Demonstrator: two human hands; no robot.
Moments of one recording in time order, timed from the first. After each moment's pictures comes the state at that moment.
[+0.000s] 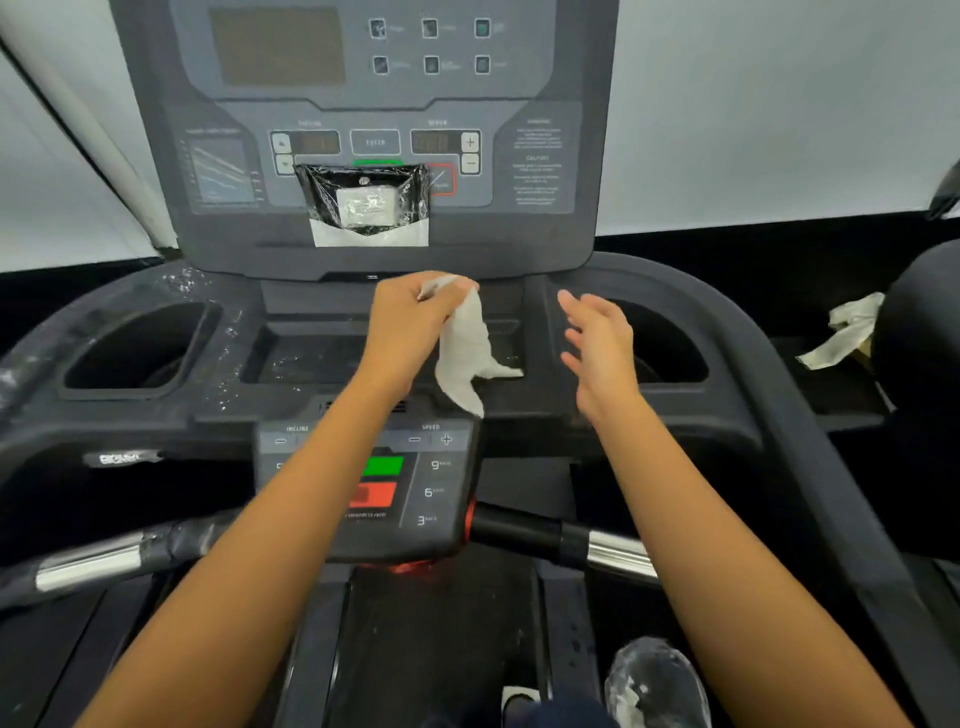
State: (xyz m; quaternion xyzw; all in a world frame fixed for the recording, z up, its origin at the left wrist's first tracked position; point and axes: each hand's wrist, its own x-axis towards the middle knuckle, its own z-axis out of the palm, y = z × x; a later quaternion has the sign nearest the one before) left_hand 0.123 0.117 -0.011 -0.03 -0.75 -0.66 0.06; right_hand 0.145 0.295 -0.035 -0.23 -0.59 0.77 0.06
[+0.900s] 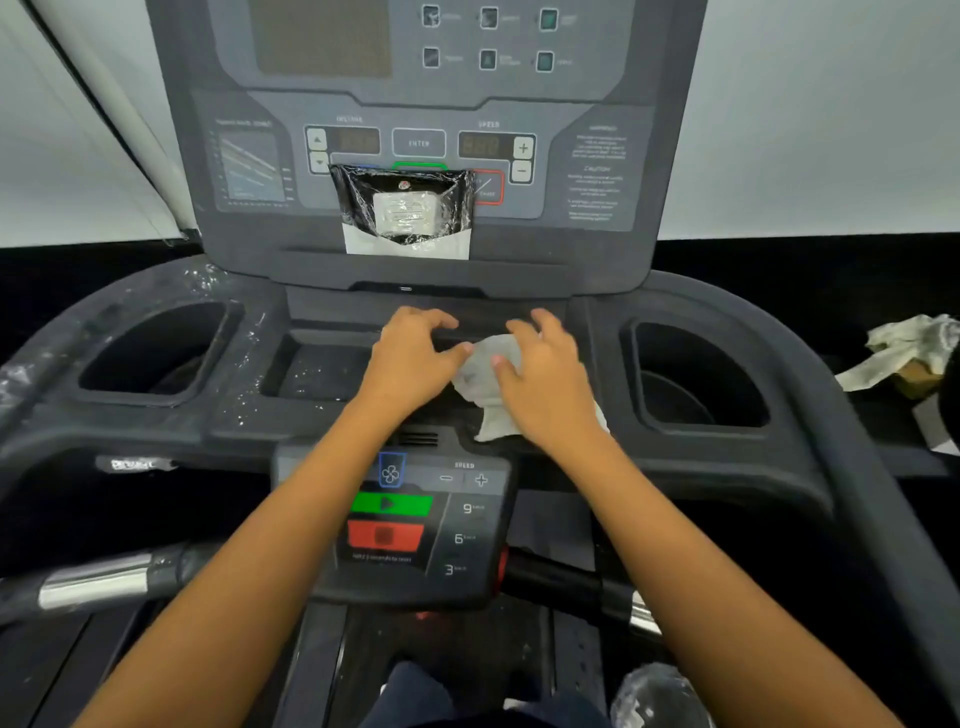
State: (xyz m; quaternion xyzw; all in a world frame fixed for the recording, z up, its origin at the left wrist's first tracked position) left_hand 0.080 0.072 -0.052 0.00 -0.94 -0.34 0.03; right_hand 0.113 0.227 -0.062 0.03 -0.96 0.29 0.06
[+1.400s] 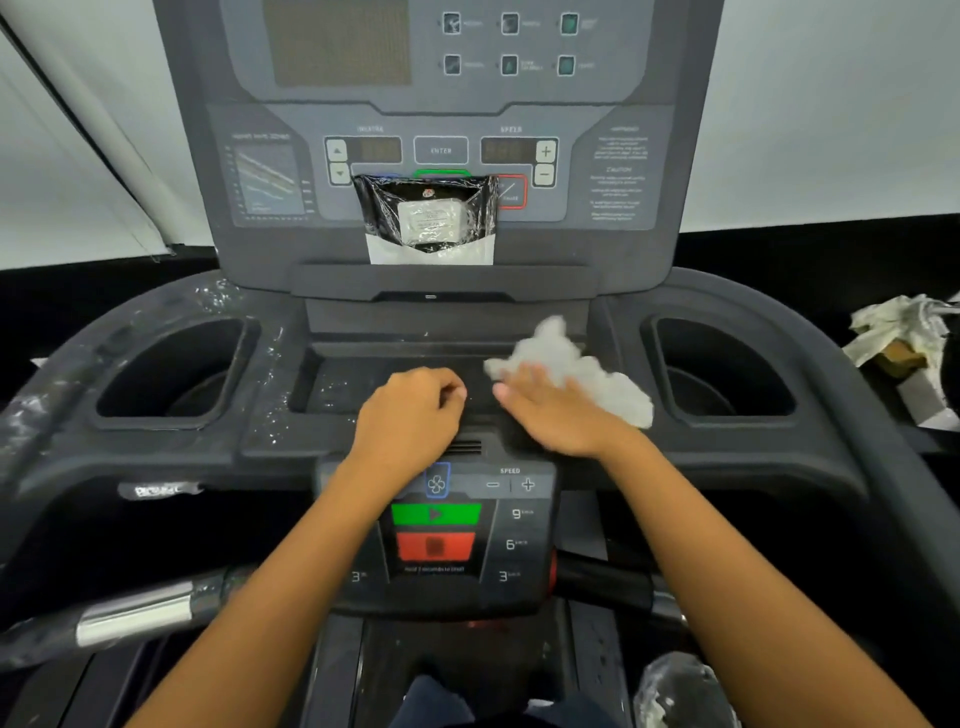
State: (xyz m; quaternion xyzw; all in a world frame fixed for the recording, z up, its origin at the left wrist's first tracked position) left_hand 0.129 0.038 -0.051 -0.05 -0.97 -0.23 0.02; right_hand 0.113 0.216 -0.076 0.11 -0.95 0.24 -0.19
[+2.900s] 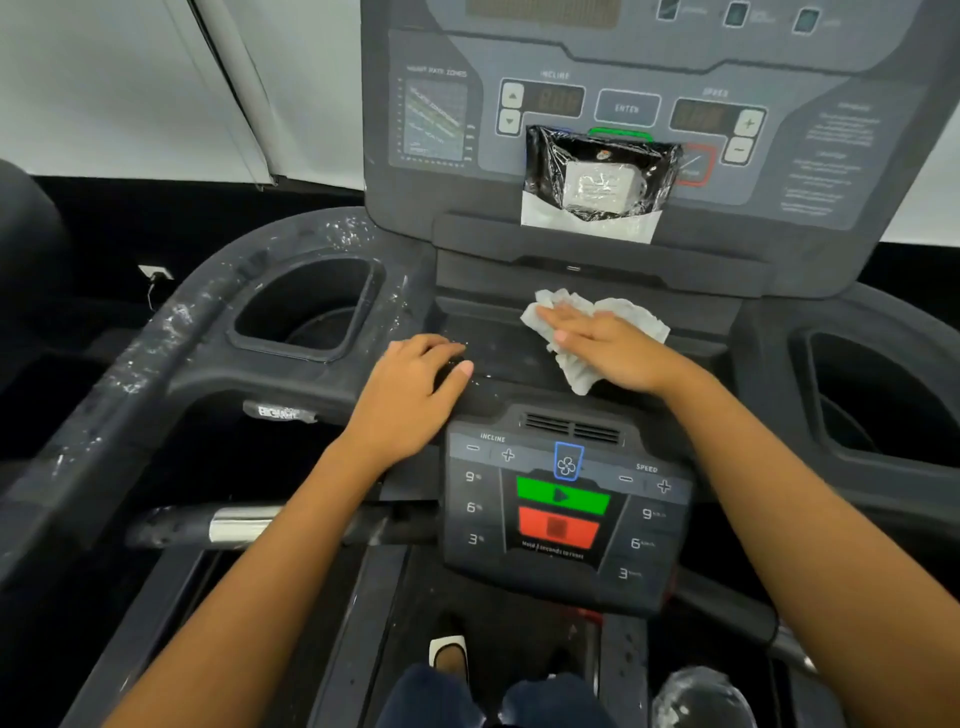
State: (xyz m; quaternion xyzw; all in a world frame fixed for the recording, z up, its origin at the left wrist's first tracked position) left_hand 0.134 -0.091 -0.090 -0.07 -0.96 -0.26 0.05; right_hand 0.044 0.158 -0.076 0.24 -0.88 0.36 -0.20
